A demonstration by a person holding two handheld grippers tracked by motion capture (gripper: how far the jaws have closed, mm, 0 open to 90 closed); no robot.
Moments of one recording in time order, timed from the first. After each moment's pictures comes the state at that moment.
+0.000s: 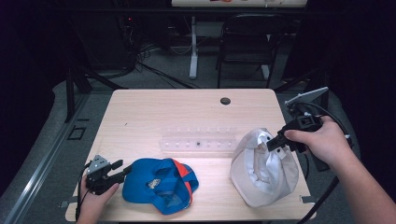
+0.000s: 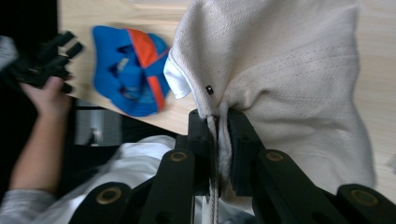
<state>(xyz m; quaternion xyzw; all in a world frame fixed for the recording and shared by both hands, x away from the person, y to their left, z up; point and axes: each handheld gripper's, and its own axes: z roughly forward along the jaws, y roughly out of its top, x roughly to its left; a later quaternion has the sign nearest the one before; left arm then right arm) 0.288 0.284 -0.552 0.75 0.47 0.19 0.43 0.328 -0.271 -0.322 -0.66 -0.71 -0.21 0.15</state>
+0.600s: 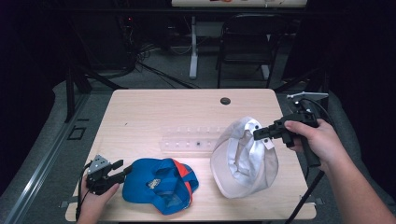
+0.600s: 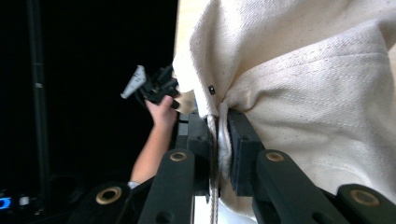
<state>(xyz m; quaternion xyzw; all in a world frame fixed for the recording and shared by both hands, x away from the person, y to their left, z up) 0.288 0.284 -0.552 0.75 0.47 0.19 0.42 0.338 -0.271 -0.332 -0.61 -0.64 -0.37 0.28</state>
